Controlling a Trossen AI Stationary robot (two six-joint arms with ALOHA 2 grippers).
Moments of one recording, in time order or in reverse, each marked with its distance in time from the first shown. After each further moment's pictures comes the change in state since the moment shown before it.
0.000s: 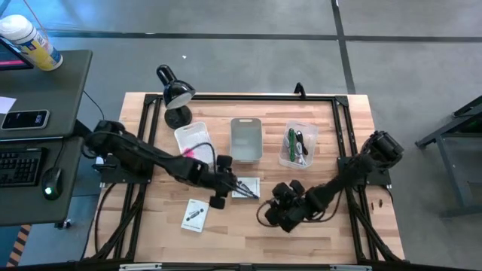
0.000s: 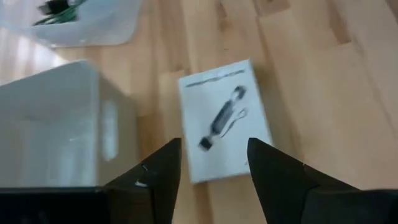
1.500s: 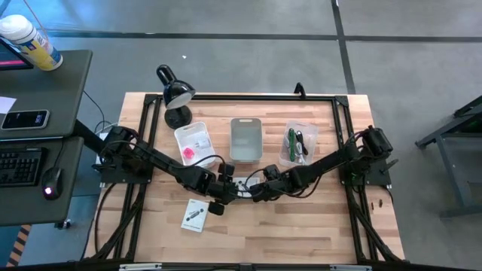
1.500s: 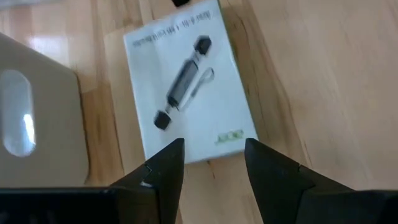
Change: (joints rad) left arm -0.030 0.153 -0.001 0.000 0.019 0.011; right arm -0.286 0.058 -0.001 0.127 -0.336 0.229
